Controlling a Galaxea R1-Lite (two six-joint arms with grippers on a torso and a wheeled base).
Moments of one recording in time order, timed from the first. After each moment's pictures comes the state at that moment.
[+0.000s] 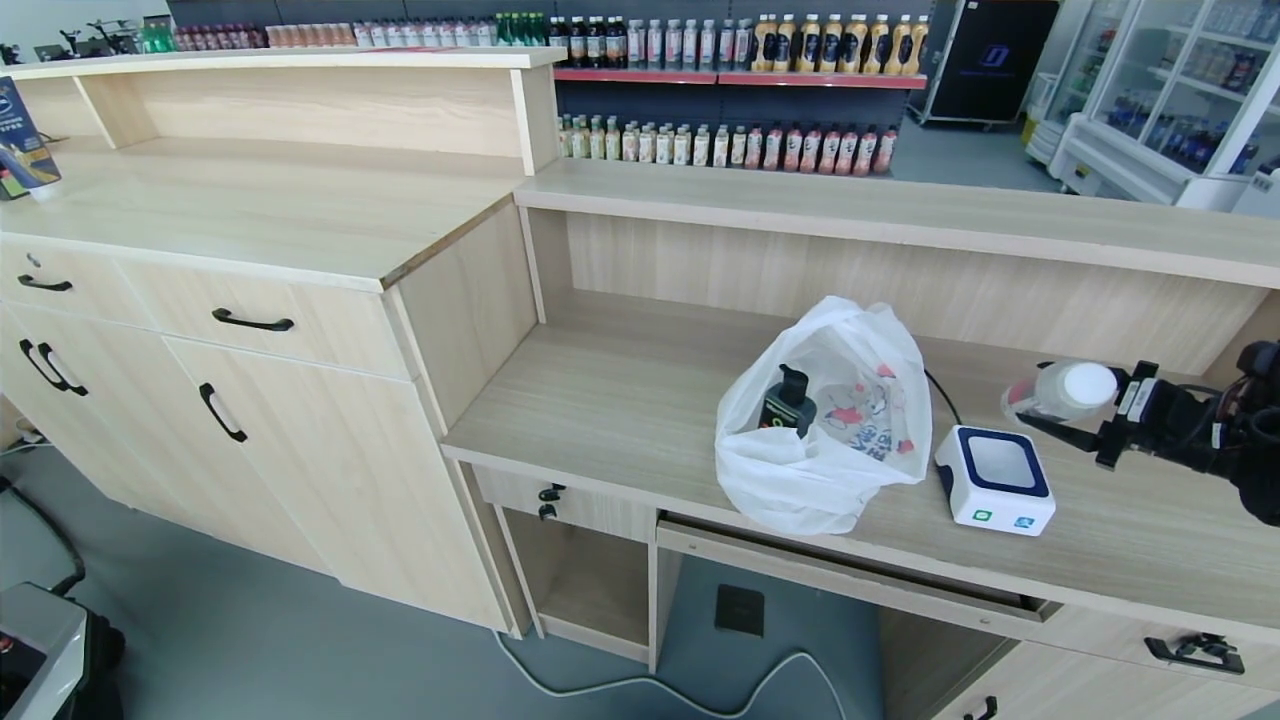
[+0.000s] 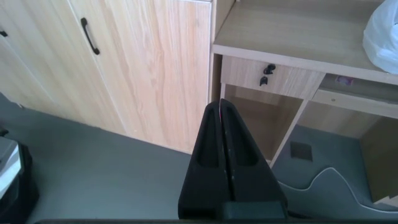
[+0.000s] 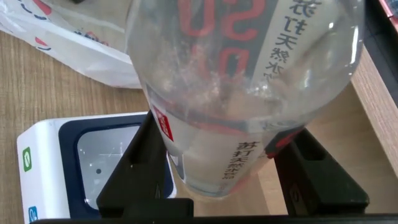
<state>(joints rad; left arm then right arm) 0.00 0.00 0.00 0.00 0.01 0.01 -0.45 2.15 -1.03 -0.93 1.11 -1.21</state>
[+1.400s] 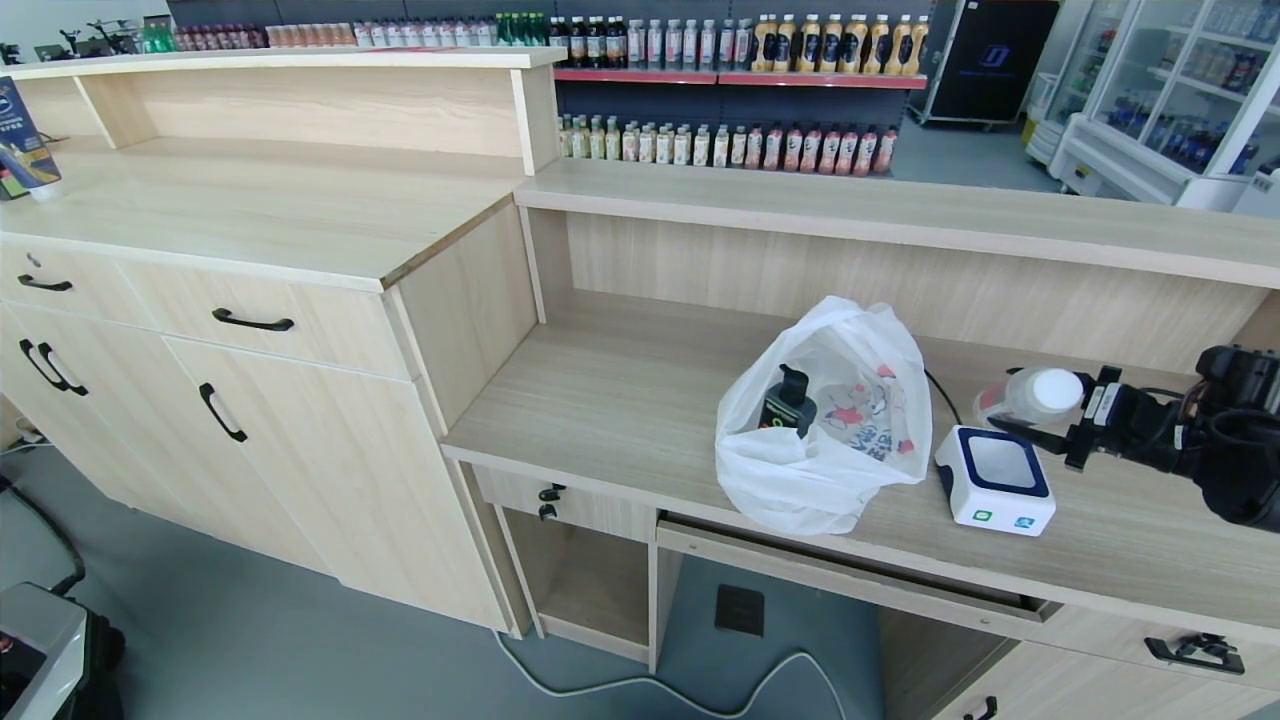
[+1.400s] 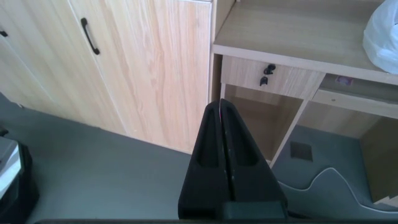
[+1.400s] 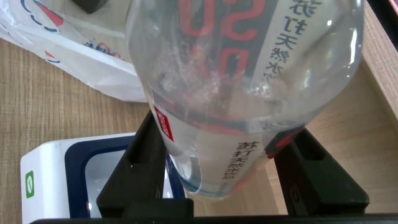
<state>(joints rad) 0.00 0.00 0.00 0.00 0.01 0.01 -0.40 2.21 -1.07 -0.94 1.11 -1.21</state>
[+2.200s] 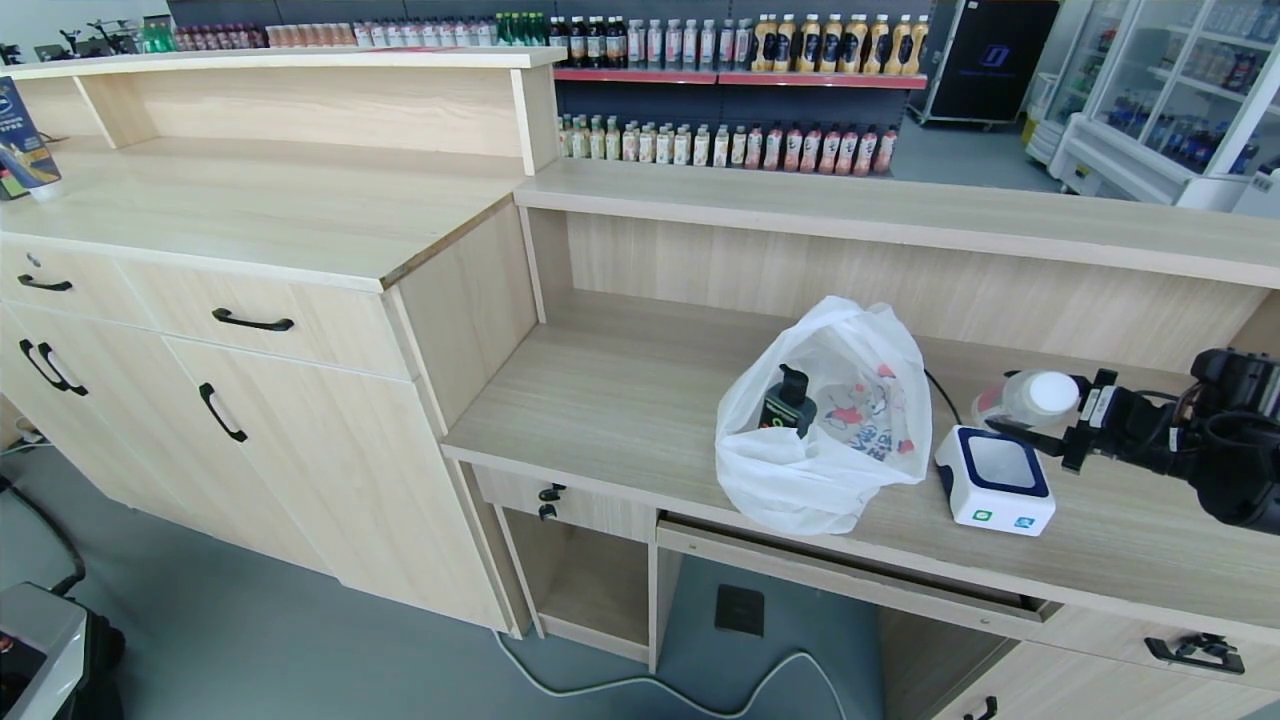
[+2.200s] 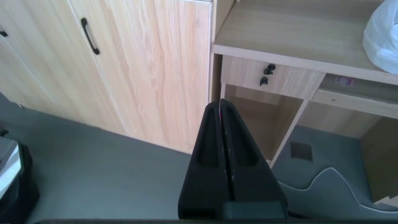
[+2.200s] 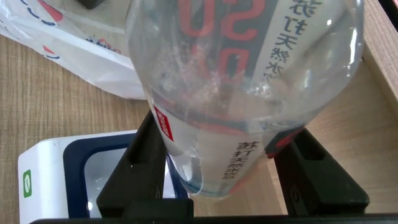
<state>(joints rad) 0.00 0.00 0.00 0.00 0.01 0.01 -0.40 2.22 -1.08 -0.94 1.11 -1.21</state>
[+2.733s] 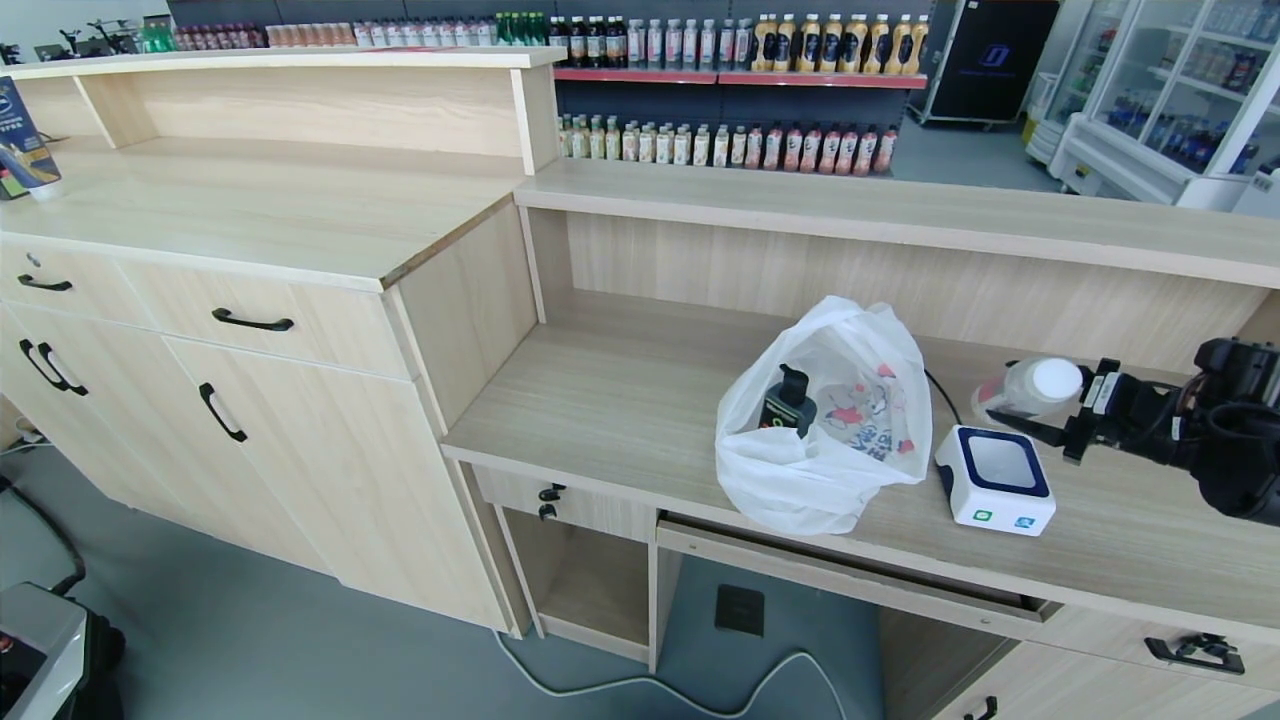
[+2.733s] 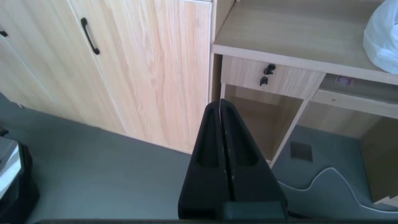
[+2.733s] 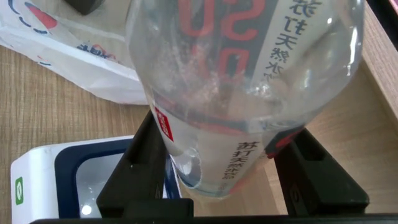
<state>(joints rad) 0.00 0.00 0.00 0.00 0.01 0.01 -0.39 2.20 -1.10 -0.93 1.11 -1.15</state>
